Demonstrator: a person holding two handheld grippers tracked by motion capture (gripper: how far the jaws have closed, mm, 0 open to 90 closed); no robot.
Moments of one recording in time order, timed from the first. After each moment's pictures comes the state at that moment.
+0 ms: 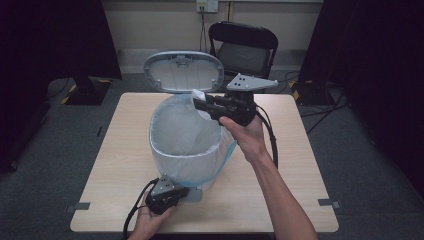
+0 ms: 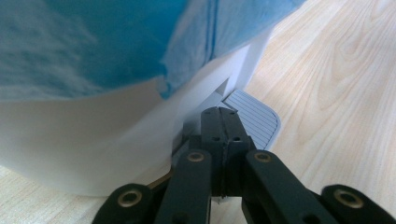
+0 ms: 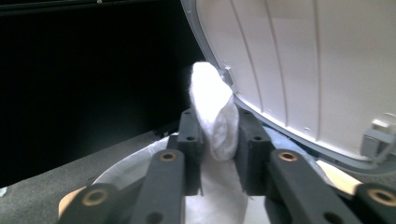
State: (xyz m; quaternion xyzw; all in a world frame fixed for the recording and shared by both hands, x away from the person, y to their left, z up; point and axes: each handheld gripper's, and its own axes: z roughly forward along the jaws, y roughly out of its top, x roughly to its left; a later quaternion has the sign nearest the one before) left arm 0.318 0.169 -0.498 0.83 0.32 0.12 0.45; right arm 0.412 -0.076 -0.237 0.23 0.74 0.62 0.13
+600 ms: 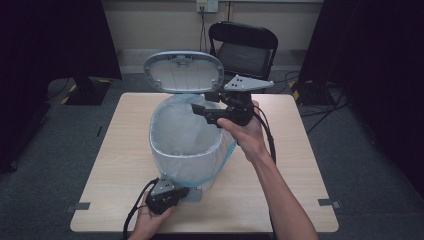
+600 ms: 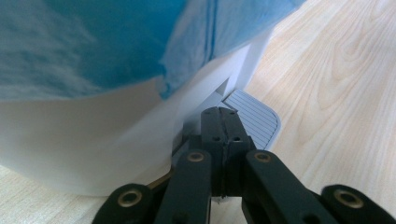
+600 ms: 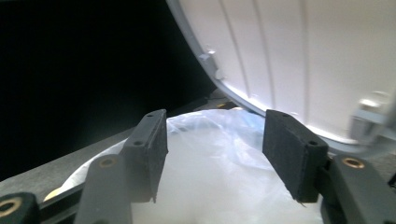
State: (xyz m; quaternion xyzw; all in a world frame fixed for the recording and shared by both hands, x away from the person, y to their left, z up) left arm 0.318 0.169 -0.498 0.82 0.32 0.12 0.45; right arm 0.418 -0.077 -0.246 0.25 0.75 0.60 0.15
